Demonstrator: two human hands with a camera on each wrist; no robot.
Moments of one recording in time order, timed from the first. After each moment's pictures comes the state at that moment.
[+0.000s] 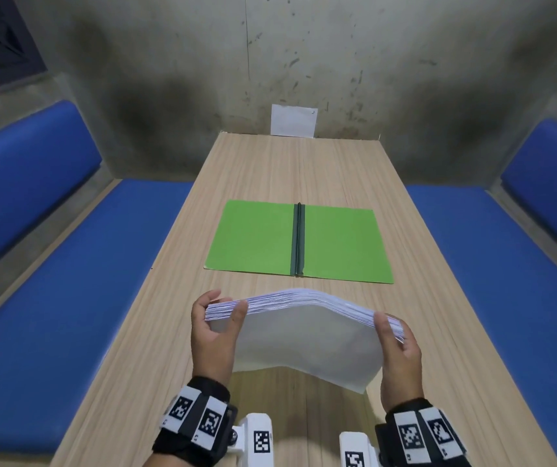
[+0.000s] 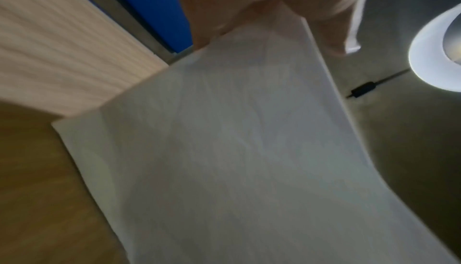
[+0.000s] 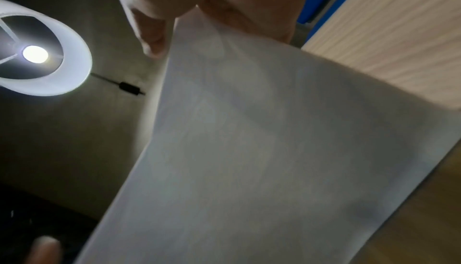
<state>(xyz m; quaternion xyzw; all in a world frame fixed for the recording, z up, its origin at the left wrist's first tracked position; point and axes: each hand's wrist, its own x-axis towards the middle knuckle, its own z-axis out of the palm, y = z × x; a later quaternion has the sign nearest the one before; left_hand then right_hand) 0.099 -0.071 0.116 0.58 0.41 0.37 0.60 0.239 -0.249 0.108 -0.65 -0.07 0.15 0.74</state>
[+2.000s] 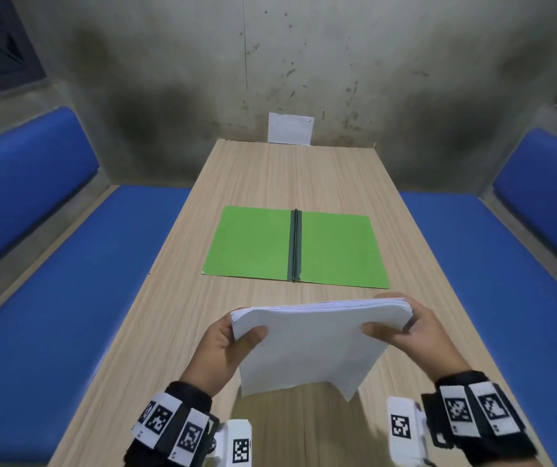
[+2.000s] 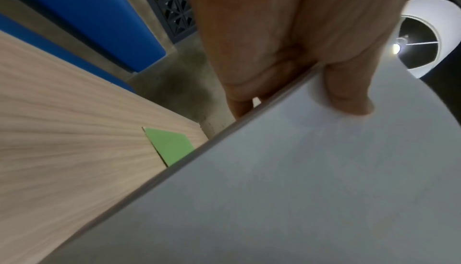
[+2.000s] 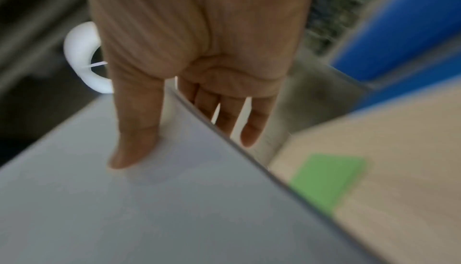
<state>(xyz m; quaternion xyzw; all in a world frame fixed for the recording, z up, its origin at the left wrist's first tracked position) 0.088 -0.069 0.133 0.65 0.21 0.20 0.70 0.280 -0.274 0.166 -0.72 -0.28 0.23 0.59</state>
